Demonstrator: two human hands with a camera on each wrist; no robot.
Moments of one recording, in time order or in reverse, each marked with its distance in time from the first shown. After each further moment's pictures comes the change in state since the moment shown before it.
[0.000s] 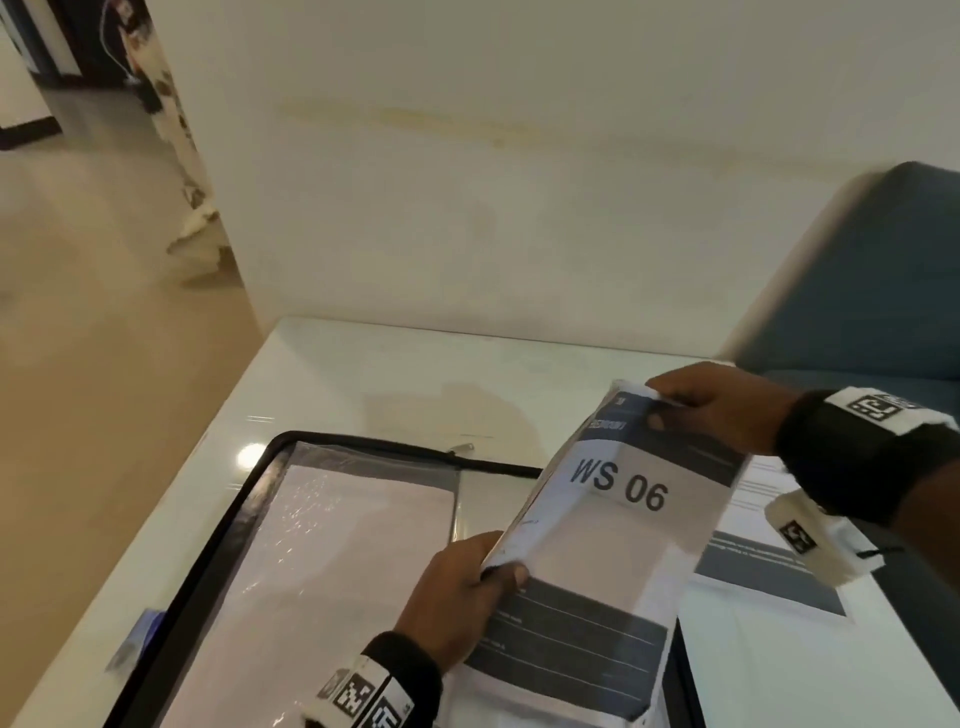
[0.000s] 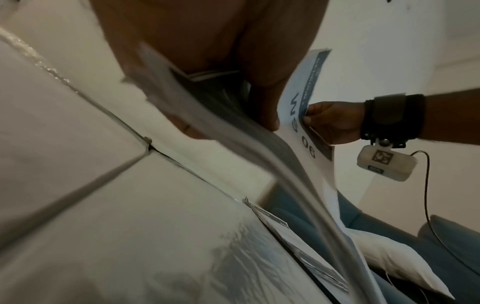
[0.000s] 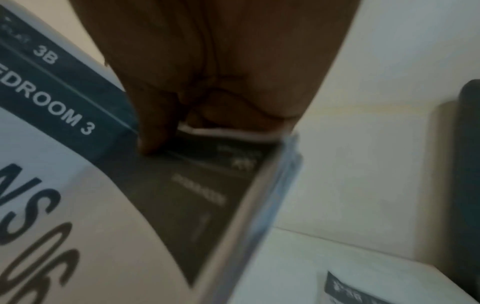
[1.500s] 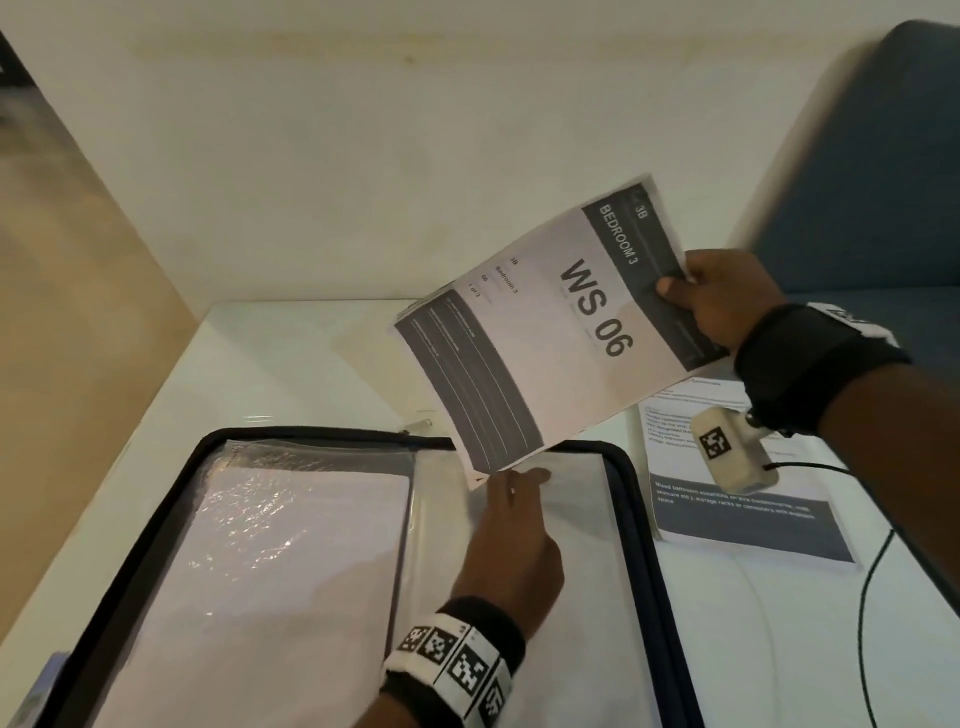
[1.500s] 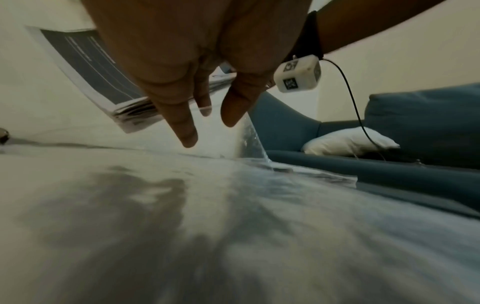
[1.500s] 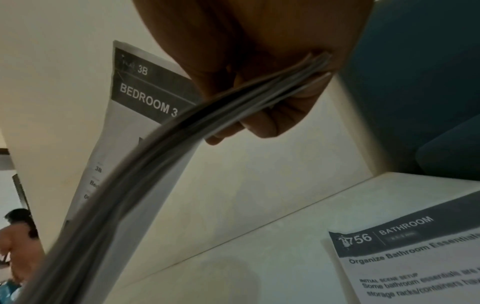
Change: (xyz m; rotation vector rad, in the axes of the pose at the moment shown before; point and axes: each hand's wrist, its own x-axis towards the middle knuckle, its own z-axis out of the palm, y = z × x) left_hand 0.066 0.006 0.086 0.476 0.156 0.190; right_hand 0.062 0.089 0.007 0.286 0.558 0.162
